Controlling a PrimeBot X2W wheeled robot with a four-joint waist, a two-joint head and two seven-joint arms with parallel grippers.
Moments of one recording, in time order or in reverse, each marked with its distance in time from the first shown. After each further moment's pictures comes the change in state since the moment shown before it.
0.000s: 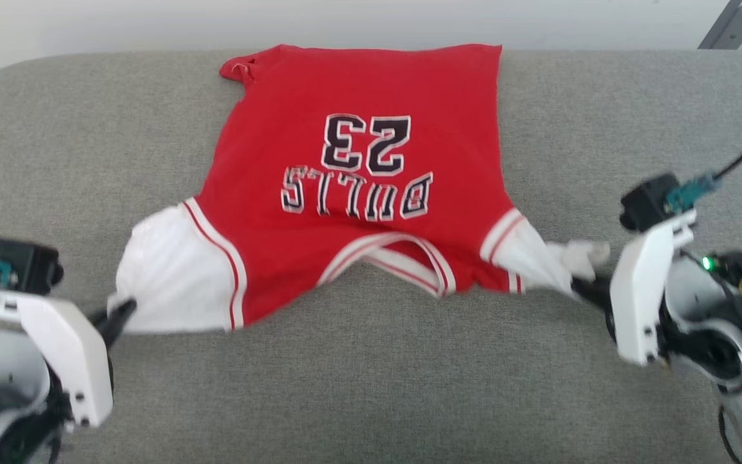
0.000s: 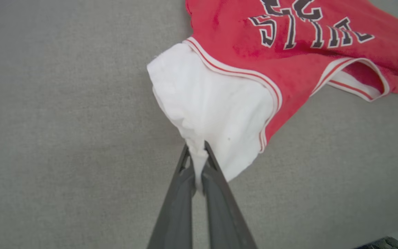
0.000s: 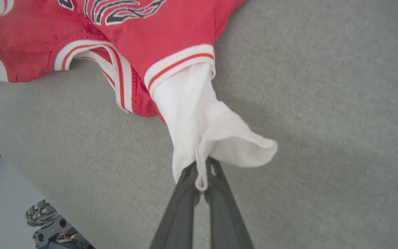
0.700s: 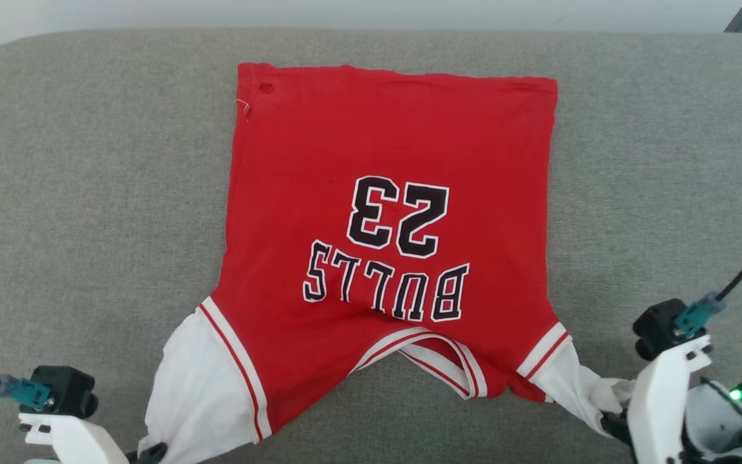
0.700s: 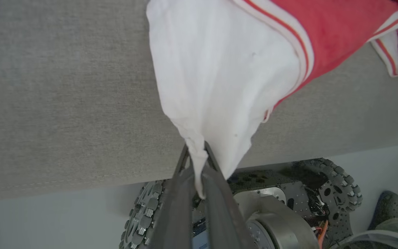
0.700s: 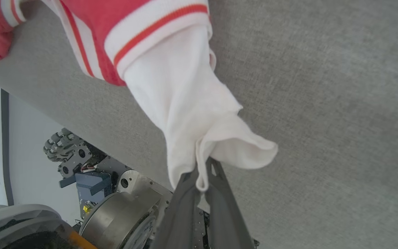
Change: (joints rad) left arm 0.305 0.095 -0.033 -0.233 -0.163 0.135 0.000; right arm 0.441 0.123 -0.253 -0.402 -0.151 0.000 0.384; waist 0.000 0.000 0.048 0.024
